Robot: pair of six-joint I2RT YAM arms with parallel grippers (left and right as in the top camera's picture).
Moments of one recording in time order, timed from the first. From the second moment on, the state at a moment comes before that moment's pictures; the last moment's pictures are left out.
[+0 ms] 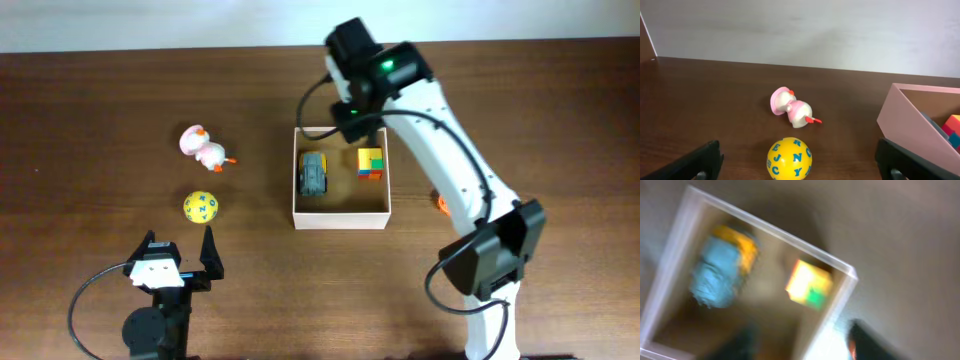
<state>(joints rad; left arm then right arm) 0.12 0.01 0.04 -0.12 0.09 -0.07 0.46 2.15 2.27 -1.41 0.10 0.02</state>
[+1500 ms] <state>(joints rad) 0.12 0.01 0.04 -0.12 0.09 -0.07 0.07 2.15 1.61 -1.20 0.04 0.30</state>
